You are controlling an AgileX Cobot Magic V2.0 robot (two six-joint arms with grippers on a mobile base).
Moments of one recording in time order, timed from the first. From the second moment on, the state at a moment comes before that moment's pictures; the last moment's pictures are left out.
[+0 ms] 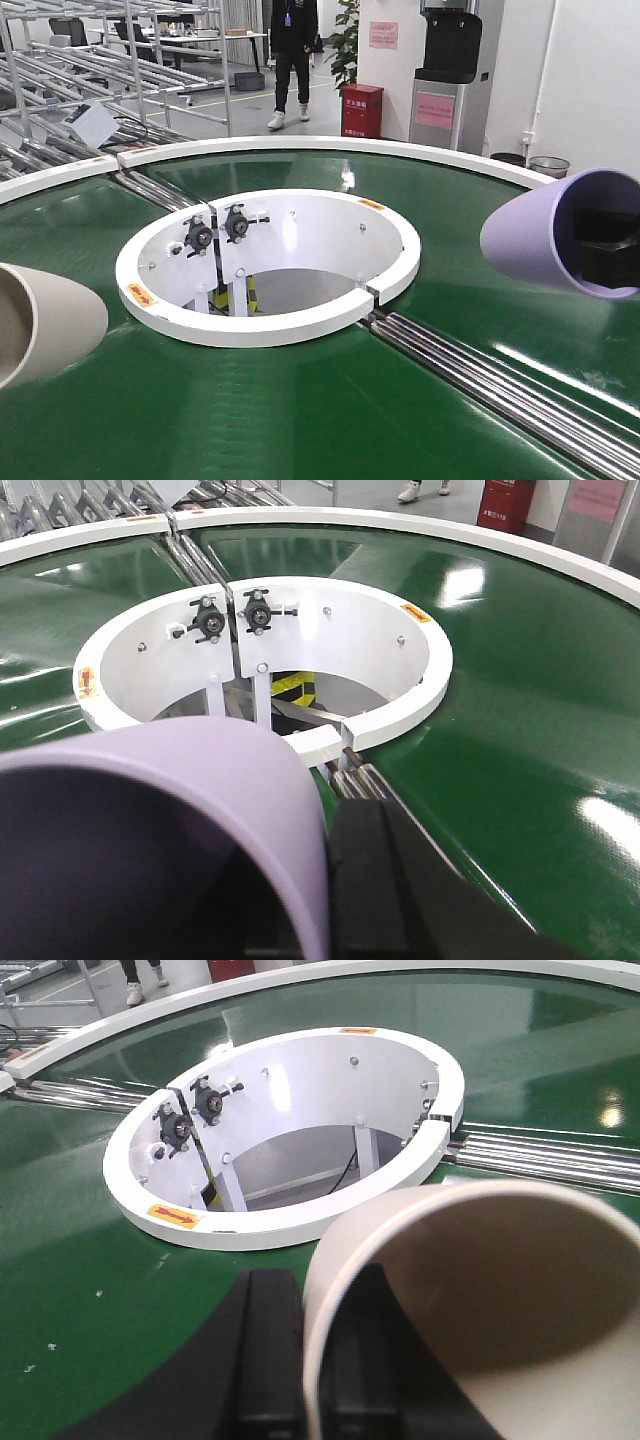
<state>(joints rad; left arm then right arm) -0.19 0.83 -0.96 -0.15 0.49 0.23 0.19 1.02 -1.19 0.21 0.54 -0.20</state>
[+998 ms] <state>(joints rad) -0.19 0.83 -0.96 -0.15 0.49 0.23 0.19 1.02 -1.19 0.22 0.54 -0.20</state>
